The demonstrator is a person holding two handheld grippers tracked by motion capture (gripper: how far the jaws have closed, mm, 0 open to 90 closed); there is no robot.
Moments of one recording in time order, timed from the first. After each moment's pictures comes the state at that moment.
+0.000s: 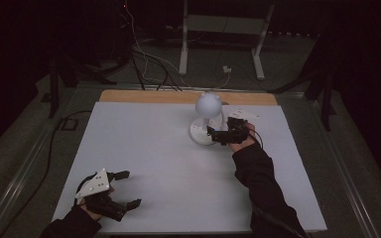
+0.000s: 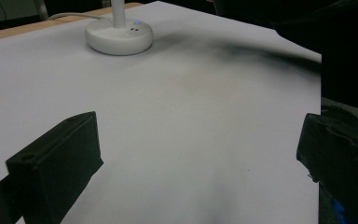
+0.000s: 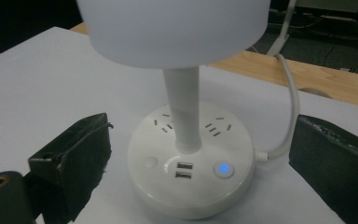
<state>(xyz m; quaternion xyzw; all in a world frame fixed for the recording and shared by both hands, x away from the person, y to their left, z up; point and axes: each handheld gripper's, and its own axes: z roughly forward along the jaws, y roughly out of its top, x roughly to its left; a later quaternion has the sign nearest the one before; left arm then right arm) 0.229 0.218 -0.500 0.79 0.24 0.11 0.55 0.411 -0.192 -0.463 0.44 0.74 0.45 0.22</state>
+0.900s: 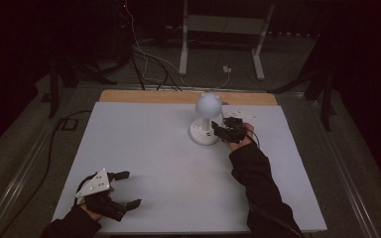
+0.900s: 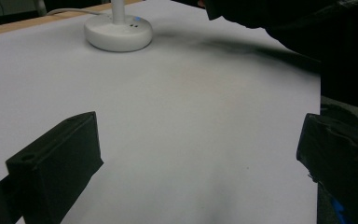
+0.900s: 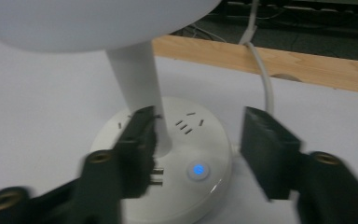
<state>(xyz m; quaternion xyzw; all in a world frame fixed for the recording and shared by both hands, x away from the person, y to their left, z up) 0.229 0.218 -0.500 0.79 0.25 0.10 0.55 0.422 -0.188 -0.478 0.50 0.71 0.43 0.25</state>
